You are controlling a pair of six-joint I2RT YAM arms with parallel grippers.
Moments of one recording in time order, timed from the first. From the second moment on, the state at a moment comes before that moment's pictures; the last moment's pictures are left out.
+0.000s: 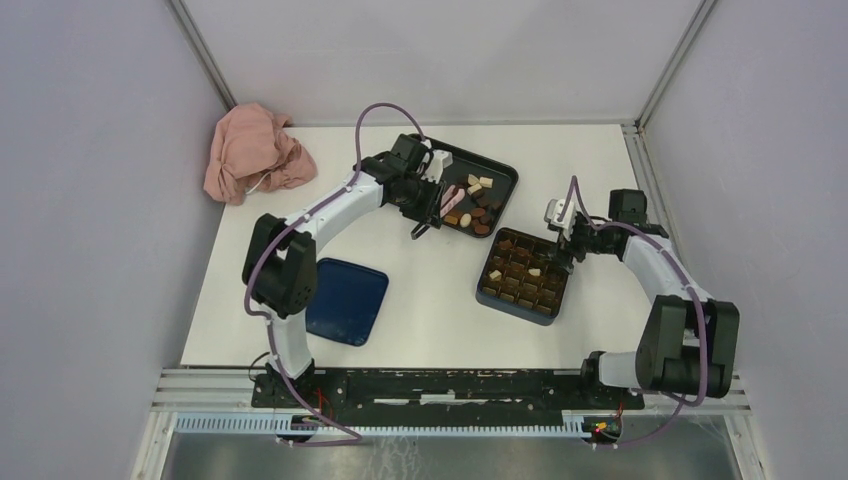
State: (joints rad) left arm -0.56 1.91 1.58 -0.67 0.30 -0.12; right arm -0.15 1.31 0.78 -0.53 -0.91 -1.22
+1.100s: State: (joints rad) left arm -0.56 1.74 1.43 -0.61 0.37 -0.12; right arm -0.03 1.58 0.93 -0.49 -0.64 -1.25
